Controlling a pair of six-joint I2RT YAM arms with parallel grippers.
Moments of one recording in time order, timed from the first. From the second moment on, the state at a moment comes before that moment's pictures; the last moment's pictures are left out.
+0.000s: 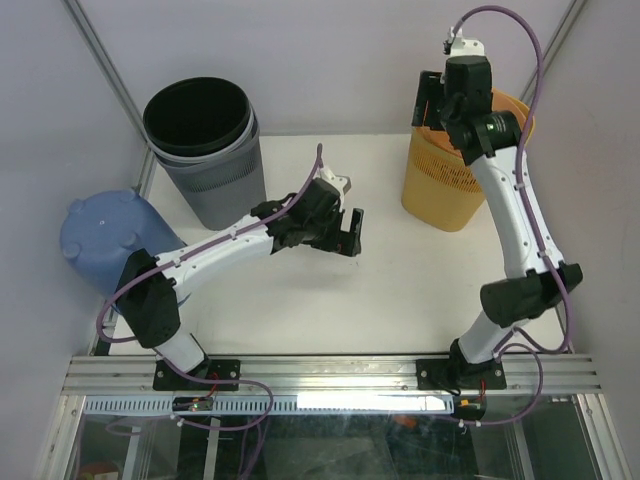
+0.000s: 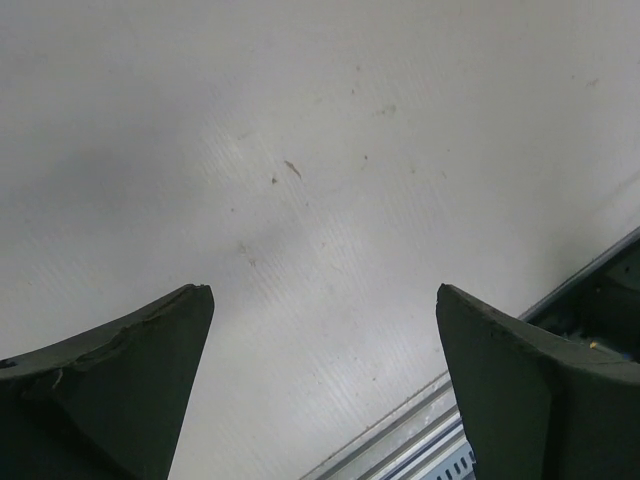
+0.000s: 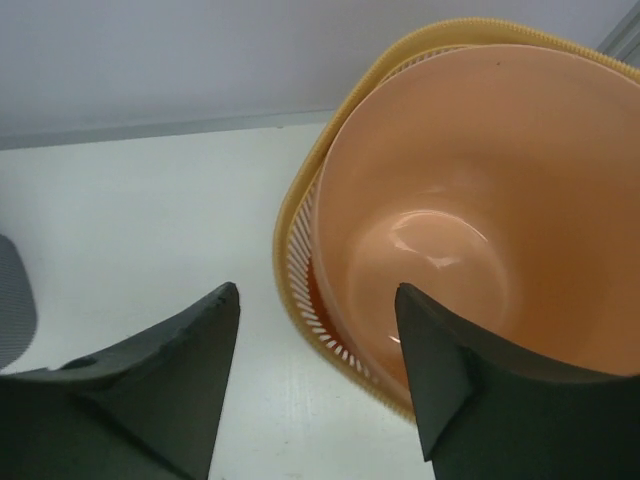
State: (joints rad) left arm -0.85 1.64 1.40 -0.55 0.01 -0.51; right arm 0.32 1.60 1.98 -0.79 0.32 0.18
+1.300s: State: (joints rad) left arm -0.96 1.57 1.27 -0.45 0.06 -0.53; right arm 0.15 1.92 2.18 -0.94 -0.04 0.05
